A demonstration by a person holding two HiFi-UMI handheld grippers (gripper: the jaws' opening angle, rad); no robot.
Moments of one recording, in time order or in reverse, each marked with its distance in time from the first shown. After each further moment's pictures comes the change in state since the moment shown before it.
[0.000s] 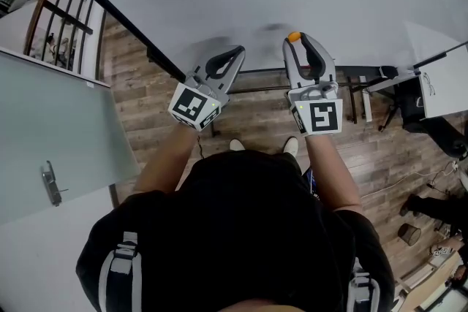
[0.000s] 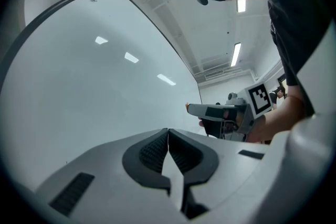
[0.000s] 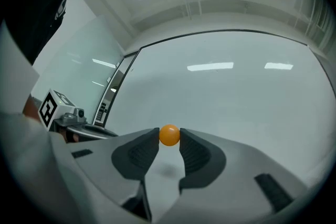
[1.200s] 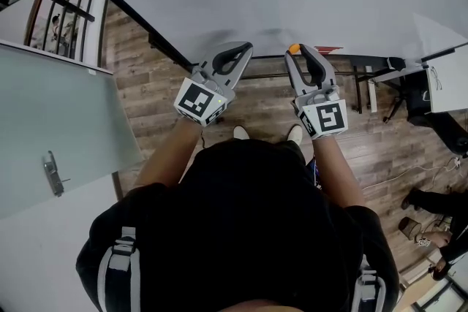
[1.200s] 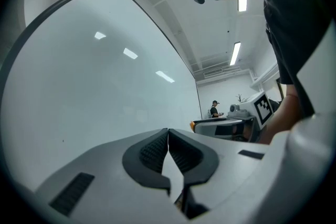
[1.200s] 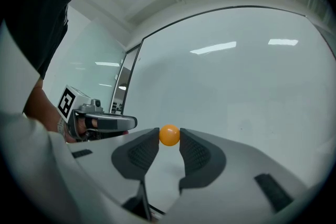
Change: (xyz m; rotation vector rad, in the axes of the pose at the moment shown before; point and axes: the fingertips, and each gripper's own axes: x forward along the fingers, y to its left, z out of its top) left arm -0.012 -0.014 -0.024 -0.020 0.035 -0.019; right arm -0.033 0.033 -0.066 0.121 0.123 0.125
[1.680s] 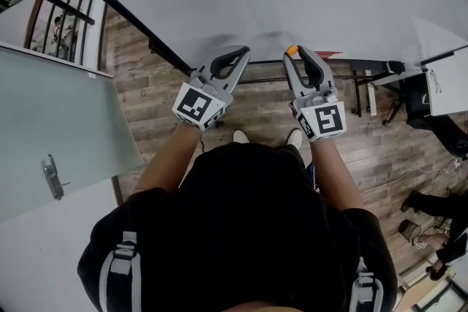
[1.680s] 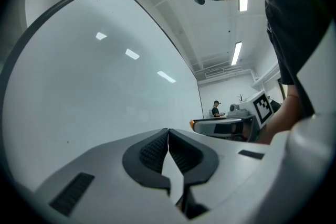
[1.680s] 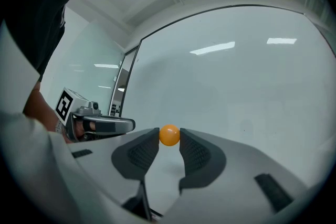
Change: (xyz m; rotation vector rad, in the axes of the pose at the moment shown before) left arm -0.002 0.009 0.001 -0.001 -0.005 0.014; right arm 0.010 -0.001 0.005 0.017 -0.015 -0.003
